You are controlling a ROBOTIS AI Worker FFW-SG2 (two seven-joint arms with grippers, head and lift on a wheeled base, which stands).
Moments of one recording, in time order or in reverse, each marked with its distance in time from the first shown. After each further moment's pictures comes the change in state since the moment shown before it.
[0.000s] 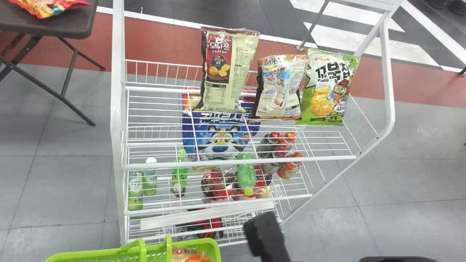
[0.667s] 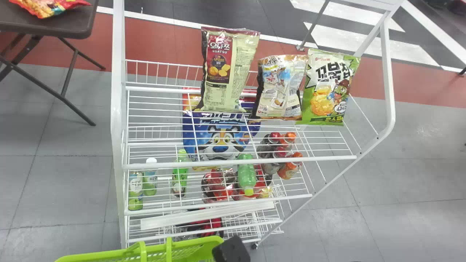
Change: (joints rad) left arm 0.008 0.002 0.000 -0.001 -0.002 0.000 -0.005; right arm -0.041 -0.015 0.119 0.219 0.142 -0.147 0.032
